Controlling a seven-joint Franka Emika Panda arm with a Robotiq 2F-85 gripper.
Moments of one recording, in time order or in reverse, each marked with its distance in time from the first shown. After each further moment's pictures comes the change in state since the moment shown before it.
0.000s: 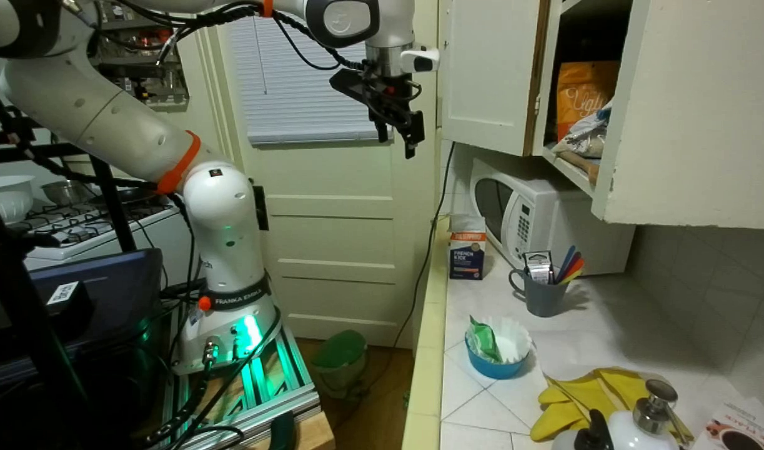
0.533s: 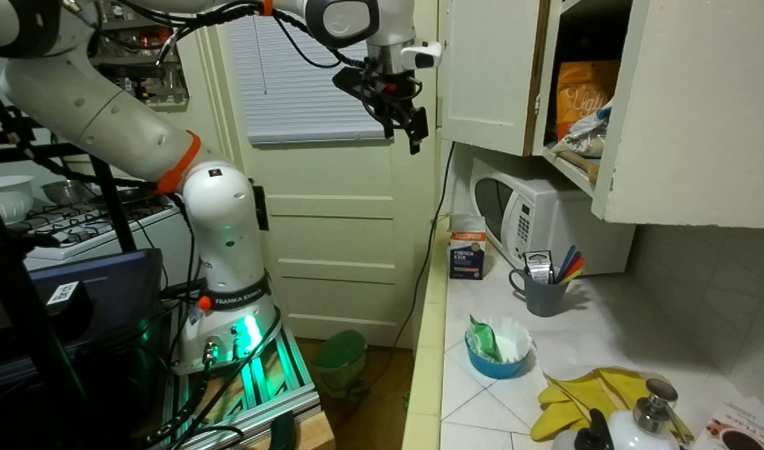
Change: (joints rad) arm -0.009 0.001 0.006 -0.002 0.032 0.063 0.038
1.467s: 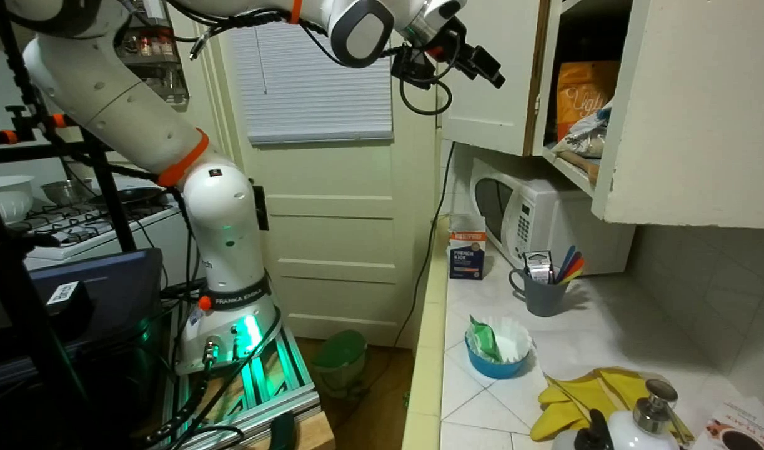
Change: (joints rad) arm -0.006 0.147 0.052 0.014 0.129 0.894 0.098
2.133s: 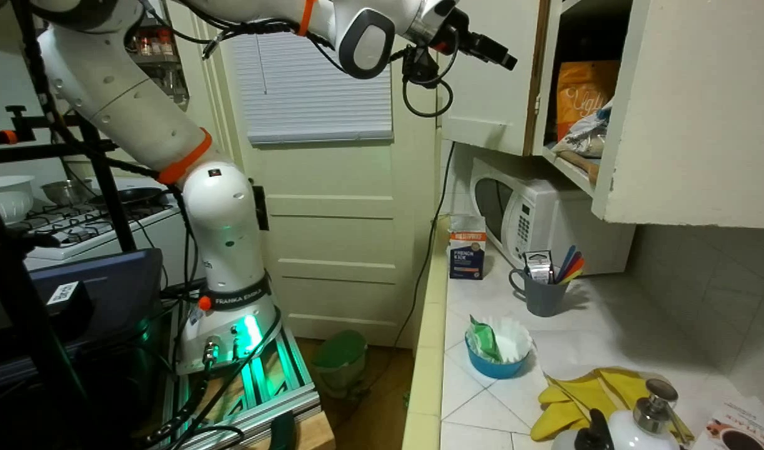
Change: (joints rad) arm -0.010 0.061 0.041 -0.015 -0.022 0.287 0.117
